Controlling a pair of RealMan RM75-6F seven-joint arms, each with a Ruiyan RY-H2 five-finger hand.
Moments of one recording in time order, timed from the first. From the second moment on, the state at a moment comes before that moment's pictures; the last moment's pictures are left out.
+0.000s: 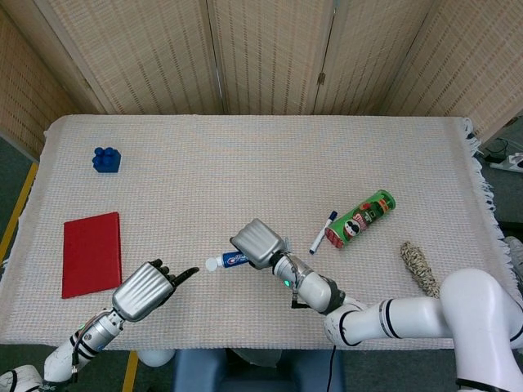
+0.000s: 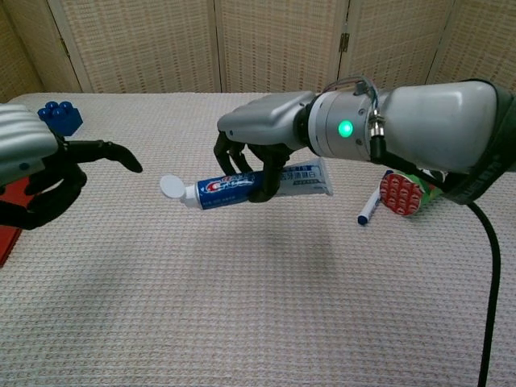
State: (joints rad) left arm -0.46 -1.26 -0.02 -1.64 1.88 1.18 0.30; right arm 1.17 -1.54 0.15 -1.64 -0.75 0.81 -0.74
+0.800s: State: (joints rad) left arm -0.50 -1.33 -0.01 -1.67 1.77 1.11 0.41; right arm 1.18 -1.56 0.12 -1.63 -0.78 0.83 -0.67
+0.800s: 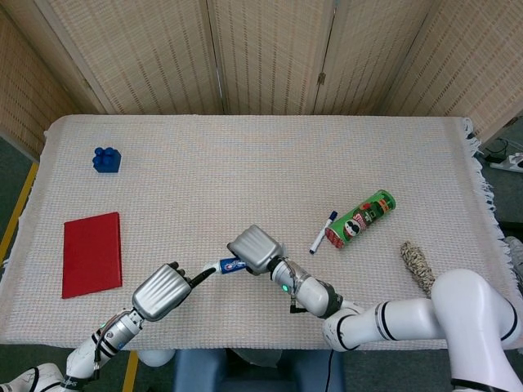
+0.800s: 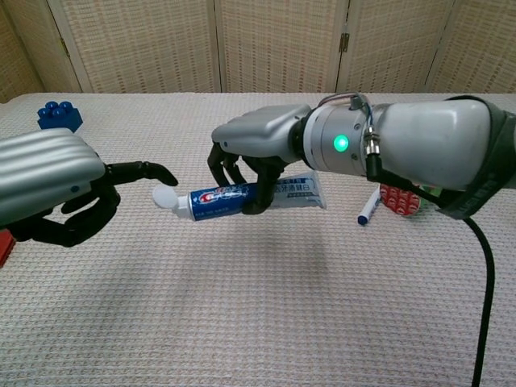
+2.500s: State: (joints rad) left arm -0.43 -1.20 -0.04 -1.77 1.67 1.37 -0.44; right arm 0.90 -1.72 0.15 -1.48 -1.30 0.84 0.26
